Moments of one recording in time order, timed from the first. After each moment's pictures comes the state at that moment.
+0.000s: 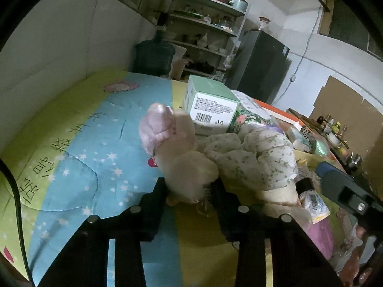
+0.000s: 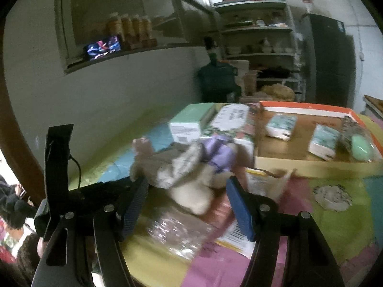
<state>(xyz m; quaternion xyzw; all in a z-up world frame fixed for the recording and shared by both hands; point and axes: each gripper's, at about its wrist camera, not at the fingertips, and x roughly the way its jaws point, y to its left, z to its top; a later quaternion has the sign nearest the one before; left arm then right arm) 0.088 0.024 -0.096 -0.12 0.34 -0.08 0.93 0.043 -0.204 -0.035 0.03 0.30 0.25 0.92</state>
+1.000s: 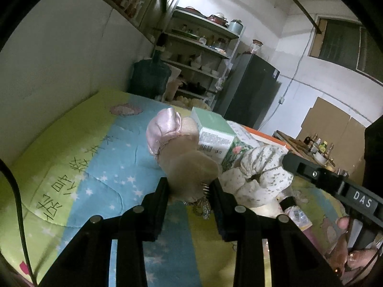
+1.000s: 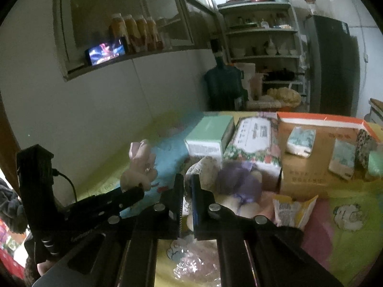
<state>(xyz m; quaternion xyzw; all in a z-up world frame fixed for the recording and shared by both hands) 0.065 0.059 -0.075 -0.16 0.27 -0.11 0.94 0.064 -0.172 -0.016 0.04 0.29 0.26 0.92</state>
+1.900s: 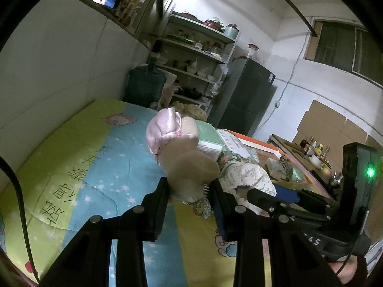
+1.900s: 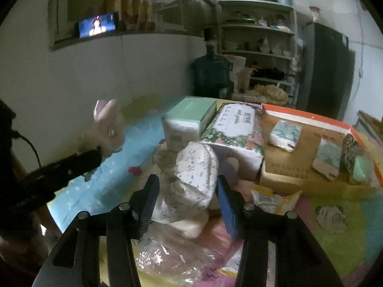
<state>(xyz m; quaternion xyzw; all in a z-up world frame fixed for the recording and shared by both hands) 0.058 0.056 -0.060 -0.16 0.26 -0.11 0.95 0.072 -0.163 -0.040 -0.04 0.32 0.21 0.92</state>
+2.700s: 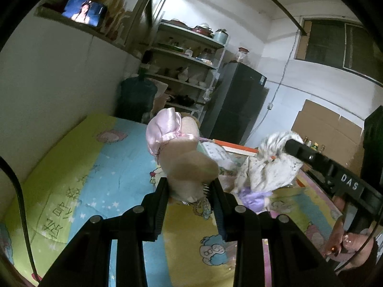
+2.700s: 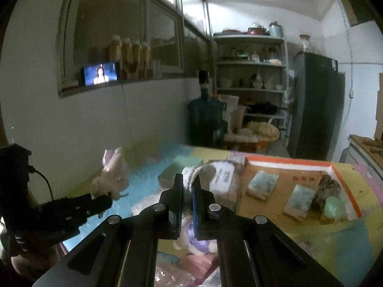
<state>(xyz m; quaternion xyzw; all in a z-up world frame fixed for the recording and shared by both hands) 0.049 0.043 -0.037 -0.13 0.23 -0.13 0.95 0.054 -0.198 0.035 -0.01 0.21 0.21 0.96</state>
